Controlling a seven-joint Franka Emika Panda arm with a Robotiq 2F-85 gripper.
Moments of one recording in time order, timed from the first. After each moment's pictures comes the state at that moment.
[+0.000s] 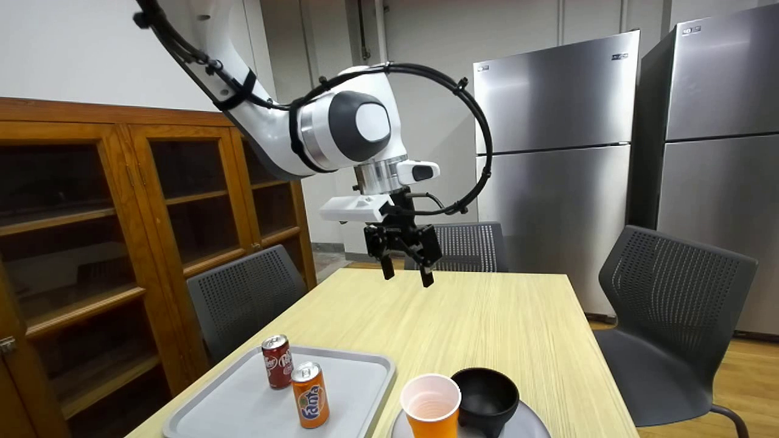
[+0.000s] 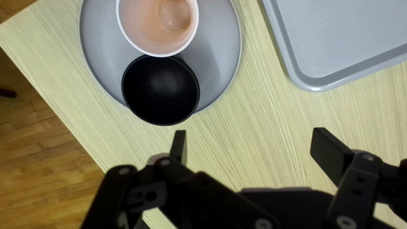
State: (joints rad) arm -0.18 0.01 -0.16 -2.36 -0.16 2.47 0.18
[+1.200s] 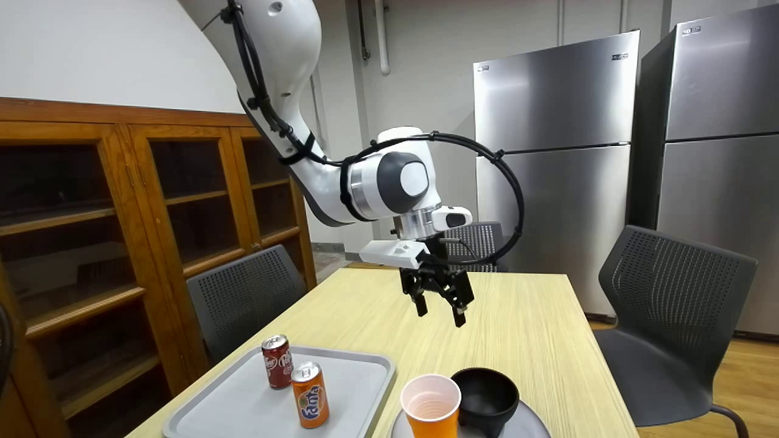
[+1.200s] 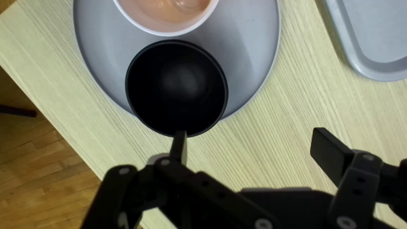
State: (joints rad) arm -0.17 0.31 -0.22 -2.20 -0.16 2.55 0.22
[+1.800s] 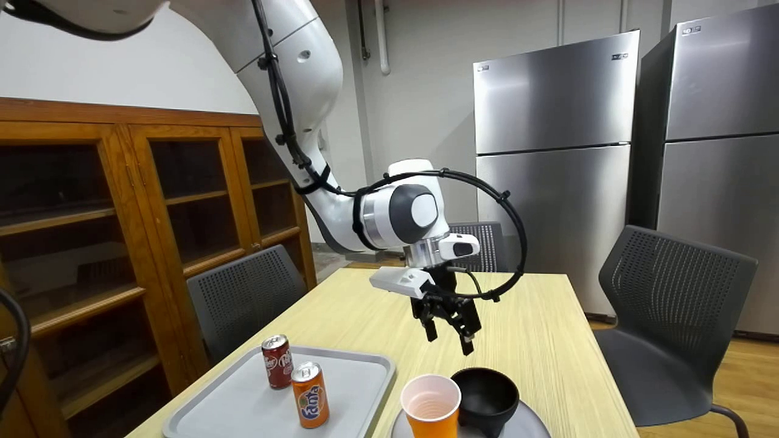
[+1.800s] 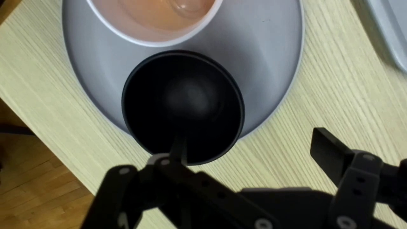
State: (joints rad) arm -0.16 0.44 -0.25 -2.16 -0.16 2.60 0.30
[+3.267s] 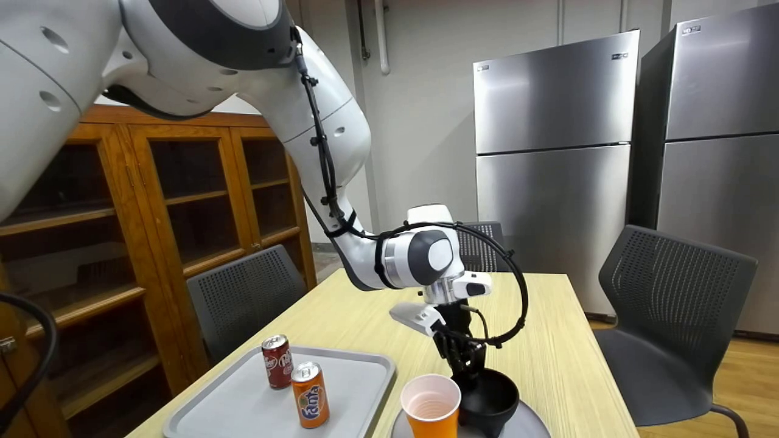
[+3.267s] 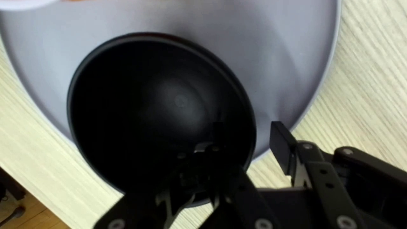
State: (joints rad) arm -0.12 0.71 -0.30 -1.98 -0.06 2.63 0.37
